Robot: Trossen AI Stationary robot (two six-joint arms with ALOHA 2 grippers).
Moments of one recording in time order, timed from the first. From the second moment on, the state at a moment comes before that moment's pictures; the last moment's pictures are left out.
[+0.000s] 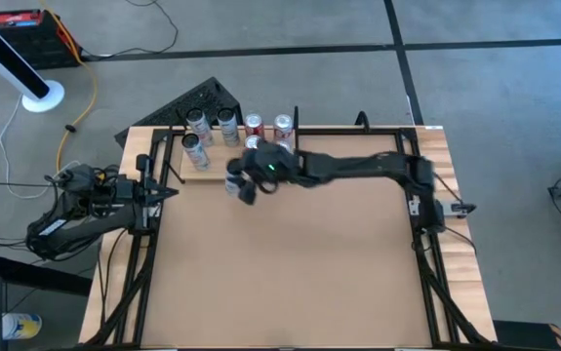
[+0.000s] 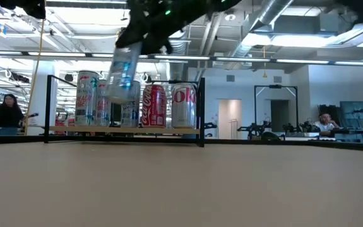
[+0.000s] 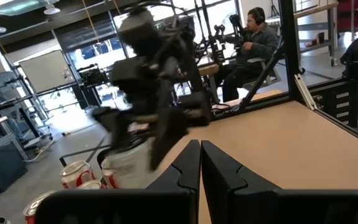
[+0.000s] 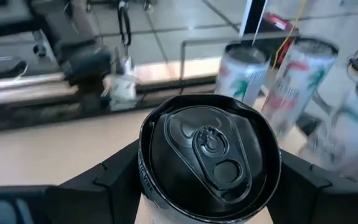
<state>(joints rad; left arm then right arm) 0.35 0.01 0.54 -0.41 0.30 0.25 -0.11 2.02 1.75 -0.11 0.17 0.03</state>
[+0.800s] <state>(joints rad) 0.35 0.01 0.54 -0.41 0.30 0.26 -0.29 2.40 2.27 -0.33 0.05 -0.14</state>
